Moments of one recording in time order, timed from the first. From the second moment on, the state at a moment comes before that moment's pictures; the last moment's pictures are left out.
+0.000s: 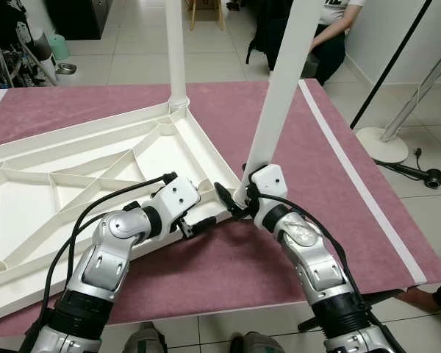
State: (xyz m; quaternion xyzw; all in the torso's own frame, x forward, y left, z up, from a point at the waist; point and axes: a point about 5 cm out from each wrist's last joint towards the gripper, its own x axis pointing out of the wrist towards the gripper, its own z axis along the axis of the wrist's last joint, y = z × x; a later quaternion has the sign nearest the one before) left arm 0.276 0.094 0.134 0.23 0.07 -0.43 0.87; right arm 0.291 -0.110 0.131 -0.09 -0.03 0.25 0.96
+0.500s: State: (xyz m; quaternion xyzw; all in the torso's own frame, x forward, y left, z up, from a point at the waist) left arm 0.276 0.094 0.134 0.23 0.07 -0.43 0.87; right arm 0.291 -0.110 0.131 -0.09 -0.03 0.25 0.96
